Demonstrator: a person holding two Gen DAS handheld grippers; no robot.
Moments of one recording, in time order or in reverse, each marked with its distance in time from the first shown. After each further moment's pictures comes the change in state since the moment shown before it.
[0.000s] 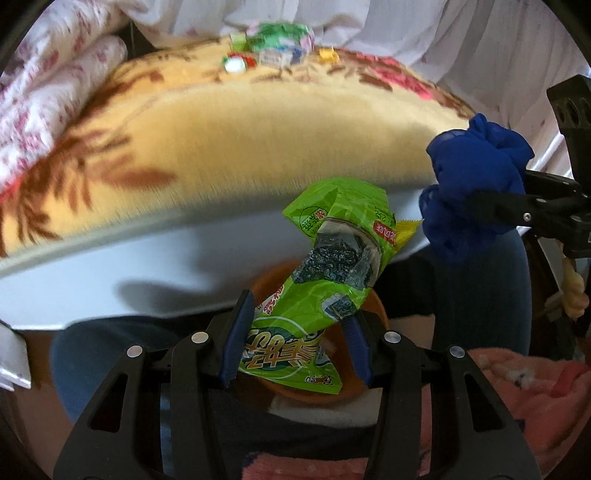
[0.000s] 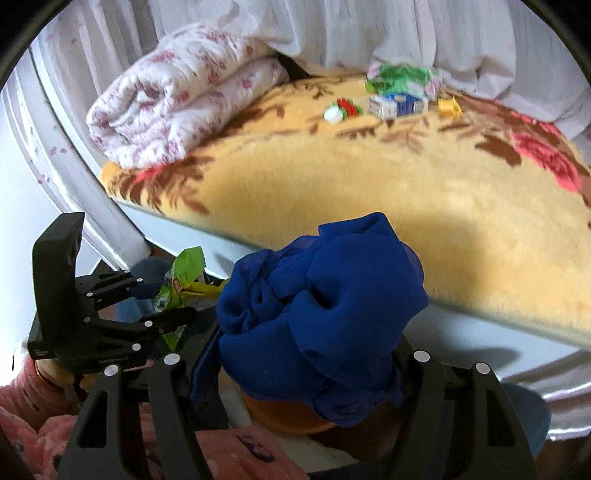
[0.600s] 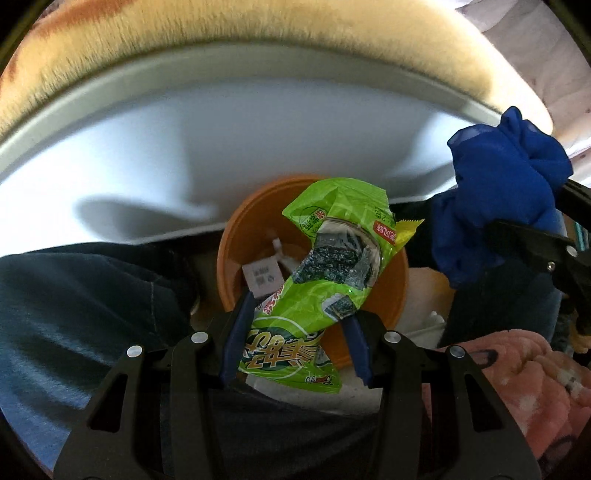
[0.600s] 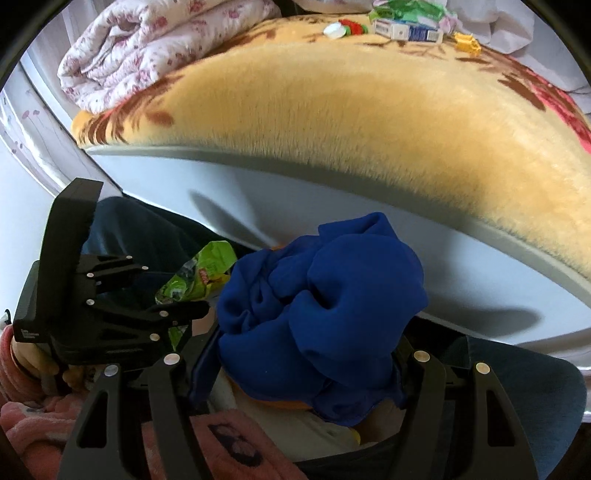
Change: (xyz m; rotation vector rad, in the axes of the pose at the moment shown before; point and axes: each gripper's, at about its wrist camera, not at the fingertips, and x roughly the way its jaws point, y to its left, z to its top) left arm 0.089 0.016 -0.029 -0.107 0.281 -0.029; right arm 0.073 0.004 -0.032 -0.015 0.185 -0.052
